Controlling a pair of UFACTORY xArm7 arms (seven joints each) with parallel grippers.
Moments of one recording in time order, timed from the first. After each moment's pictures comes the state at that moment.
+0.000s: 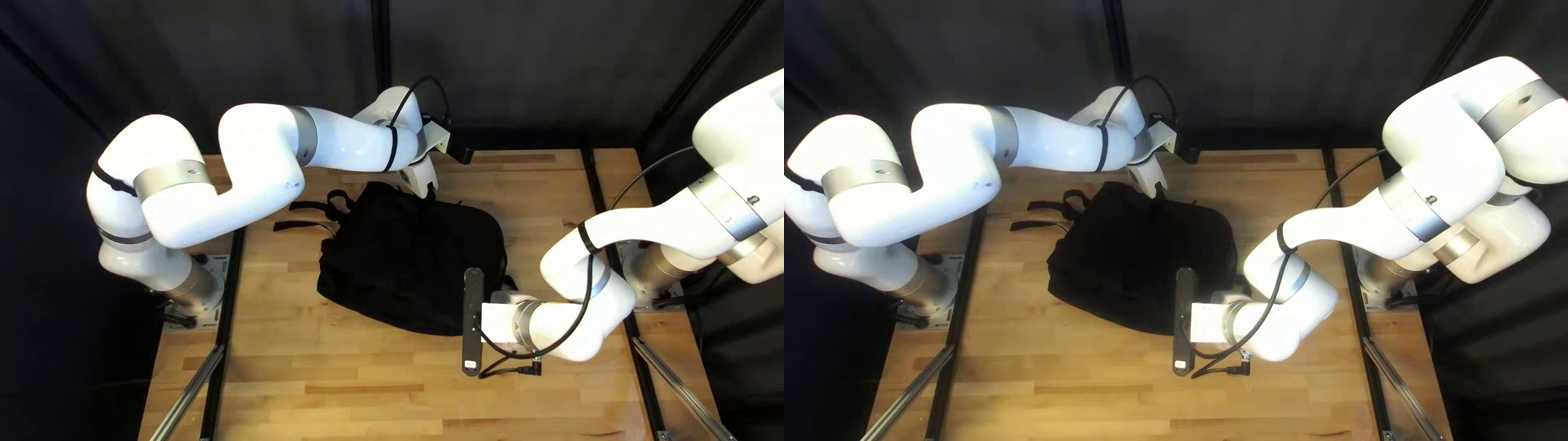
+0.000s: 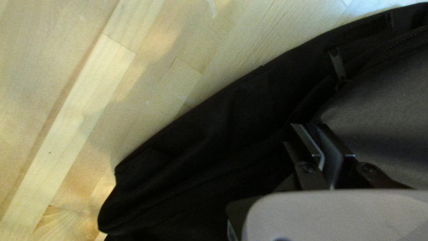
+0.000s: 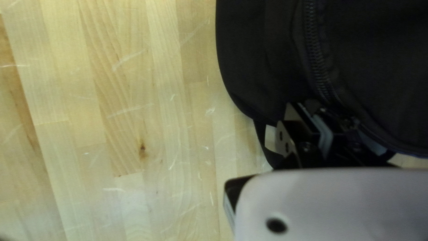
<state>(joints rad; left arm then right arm) -0.19 0.48 0.64 1.25 -0.75 0.86 0.28 0.65 0.01 -0.19 0.80 -0.62 0.80 0.90</state>
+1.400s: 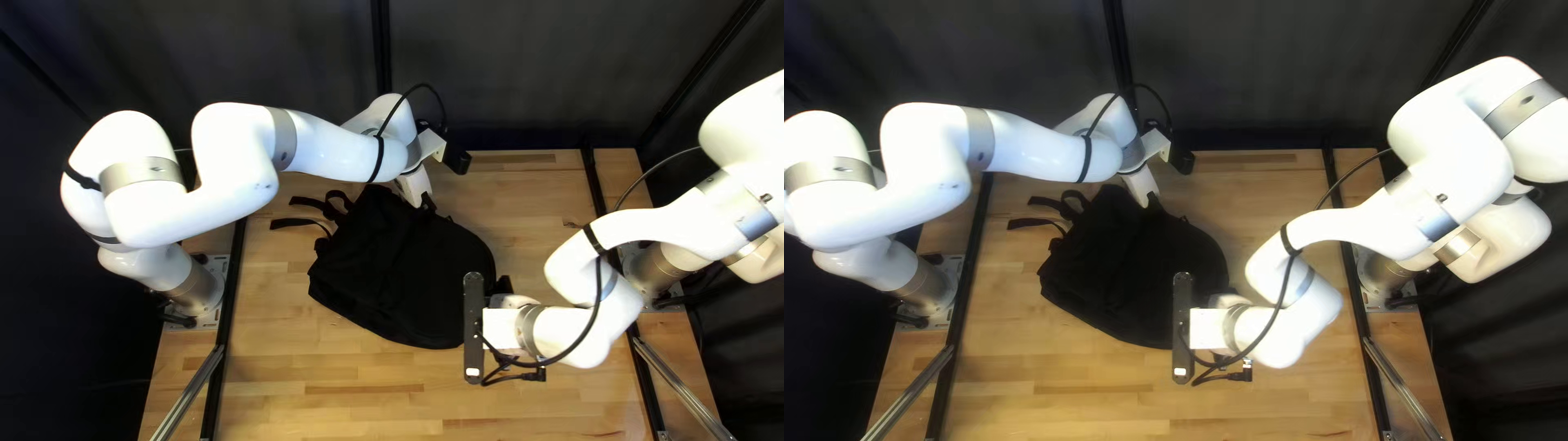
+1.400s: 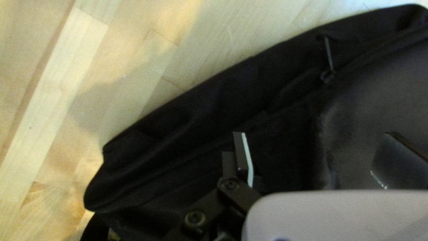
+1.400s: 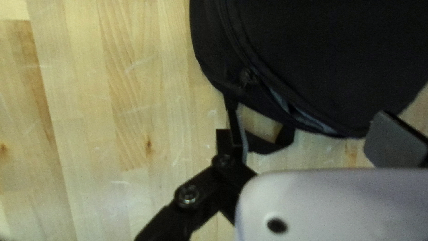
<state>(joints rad) -0.30 0.34 0.67 1.12 -0.66 0.79 0.23 0.67 -0.04 -0.17 0.80 -0.63 0.87 0.90</state>
